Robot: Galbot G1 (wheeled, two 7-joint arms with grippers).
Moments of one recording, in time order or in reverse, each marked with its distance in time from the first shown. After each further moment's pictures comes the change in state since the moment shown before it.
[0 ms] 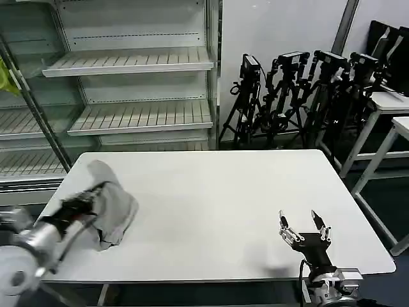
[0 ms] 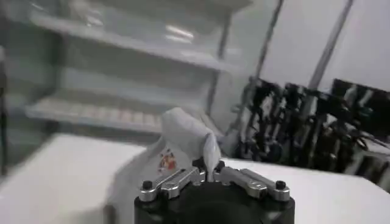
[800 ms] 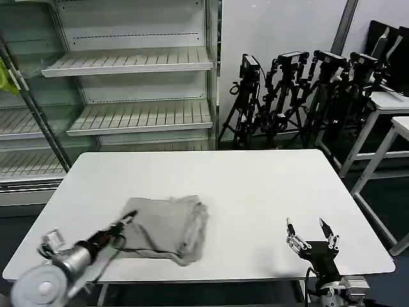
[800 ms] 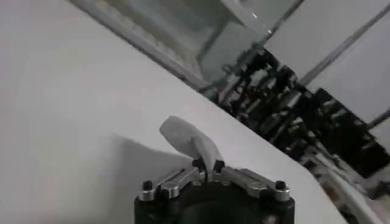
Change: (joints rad) left arm 0.075 -0.088 -0.002 0.108 -0.243 0.002 0.019; right arm -0.057 0.004 0.037 0.015 -0.009 -0.011 0.003
